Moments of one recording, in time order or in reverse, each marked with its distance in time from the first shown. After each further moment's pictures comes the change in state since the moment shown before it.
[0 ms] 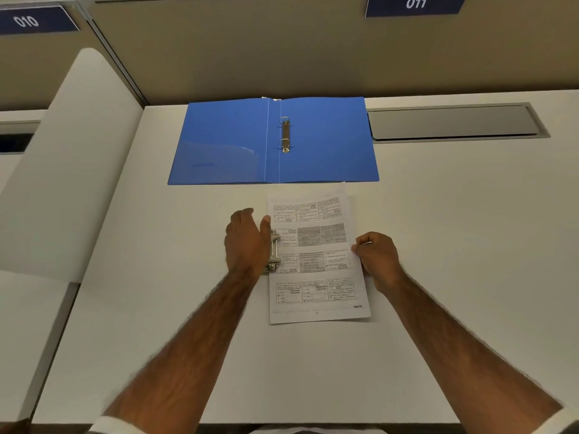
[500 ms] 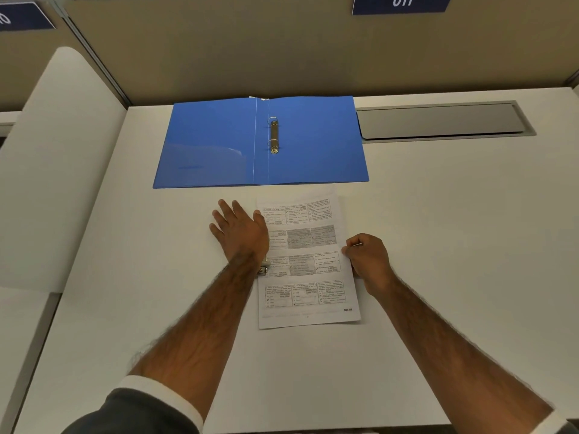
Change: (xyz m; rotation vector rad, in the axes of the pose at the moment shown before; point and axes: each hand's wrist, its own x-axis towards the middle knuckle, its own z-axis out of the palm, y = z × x) left_hand 0.028 0.017 0.031 0.244 -0.102 -0.133; right_hand 0.003 0.003 0.000 -0.008 -0.003 0.008
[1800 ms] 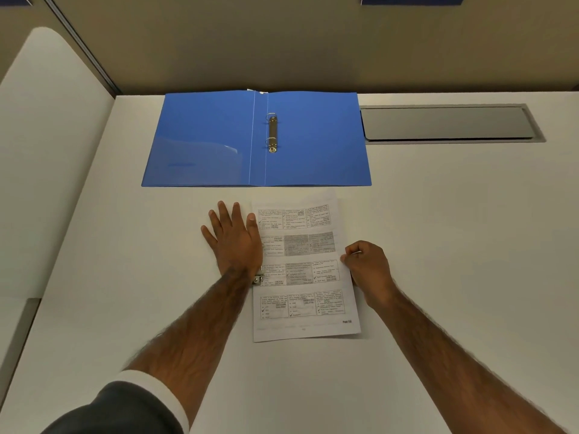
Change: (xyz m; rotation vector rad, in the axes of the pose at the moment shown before) left_hand 0.013 -0.019 0.027 -0.022 0.074 0.106; right_hand 0.016 0.005 0.003 -0.037 0.004 -0.021
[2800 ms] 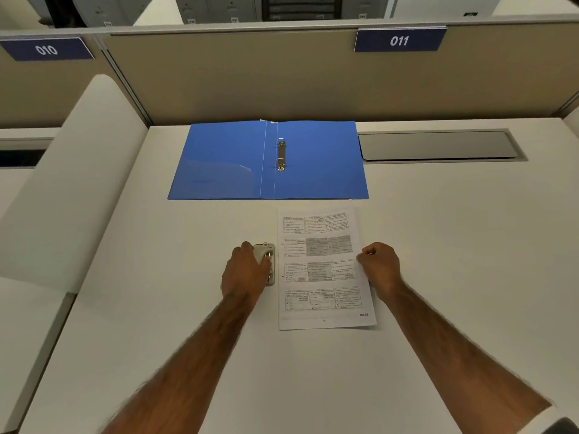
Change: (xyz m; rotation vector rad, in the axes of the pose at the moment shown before) left_hand -0.072 -0.003 -0.061 -0.173 -0.106 -0.032; right_hand -0.011 -0.009 -0.028 -0.192 0.121 -0.063
